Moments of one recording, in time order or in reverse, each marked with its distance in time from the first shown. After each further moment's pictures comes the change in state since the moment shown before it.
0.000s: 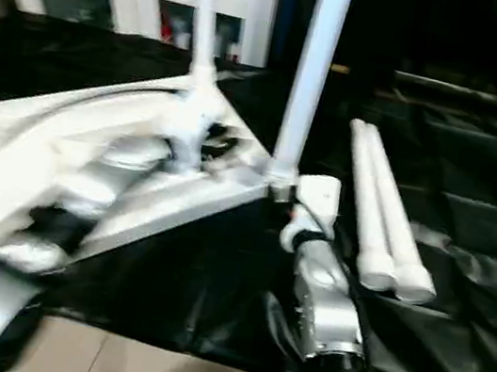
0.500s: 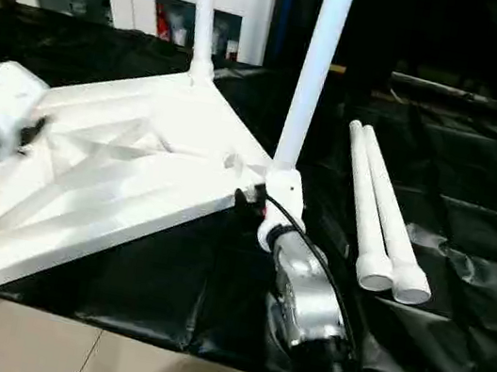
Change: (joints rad) left arm 0.351 0.341 0.196 -0.500 0.279 0.401 0.159; right arm -0.081 0.030 0.052 0.082 -0.033 0.057 0.035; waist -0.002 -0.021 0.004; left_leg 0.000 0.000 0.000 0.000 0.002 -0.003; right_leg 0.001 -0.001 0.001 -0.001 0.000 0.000
